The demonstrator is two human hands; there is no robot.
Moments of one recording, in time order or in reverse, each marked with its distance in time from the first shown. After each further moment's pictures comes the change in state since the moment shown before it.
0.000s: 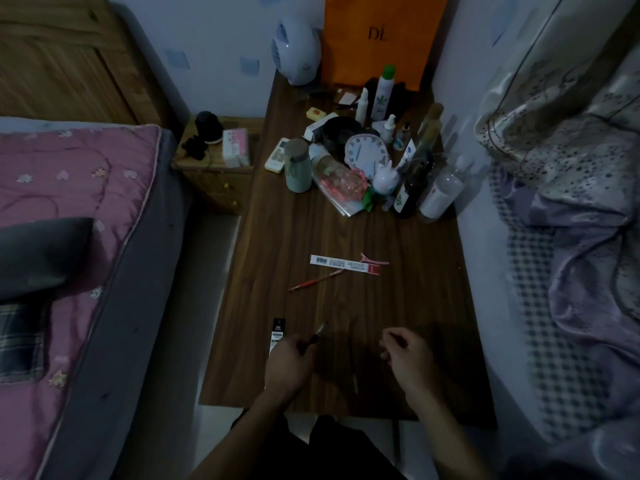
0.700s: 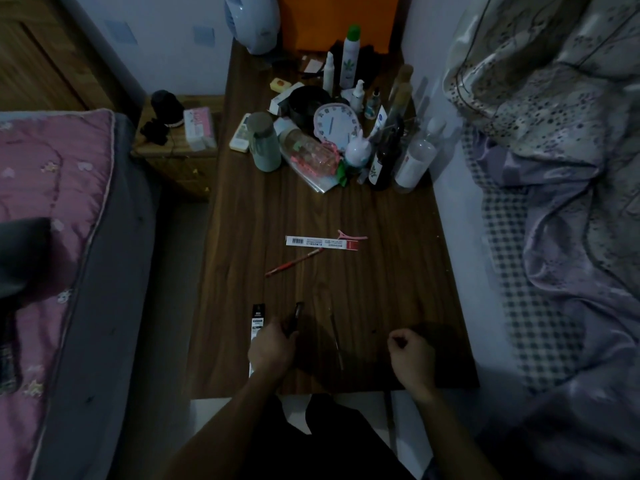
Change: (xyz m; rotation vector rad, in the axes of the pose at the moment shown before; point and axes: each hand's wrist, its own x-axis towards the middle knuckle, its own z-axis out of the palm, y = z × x) left_hand 0.023 -0.019 0.031 0.215 -0.010 -0.136; right_hand 0.020 0.085 -0.025 -0.305 0.086 0.015
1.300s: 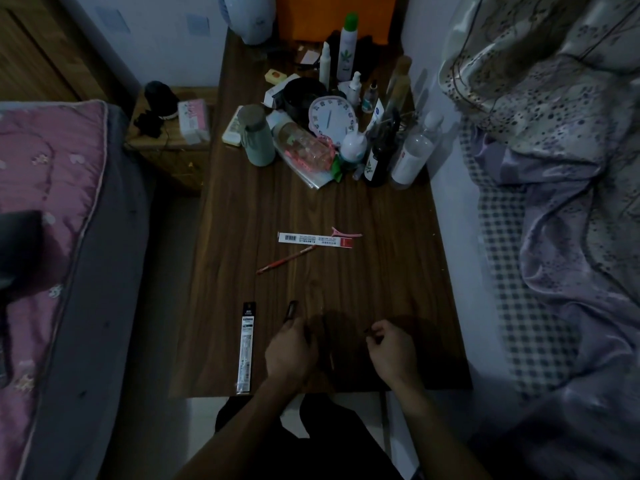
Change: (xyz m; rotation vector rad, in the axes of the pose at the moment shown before) left_hand -0.022 0.029 0.030 0.039 0.038 0.281; right_hand 0.009 -0.013 0.013 -0.176 -0.033 -0.150
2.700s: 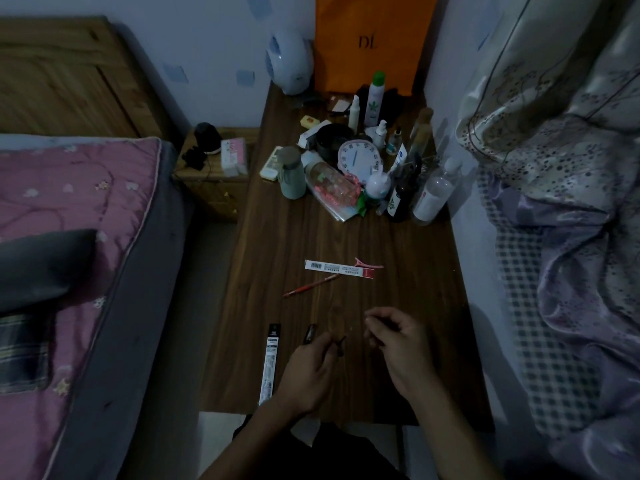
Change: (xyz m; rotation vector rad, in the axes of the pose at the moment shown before) left_hand -0.039 0.047 -0.098 -0.413 -0.093 0.227; right_hand -0.042 -0.129 -0.072 0.896 -0.123 -0.058
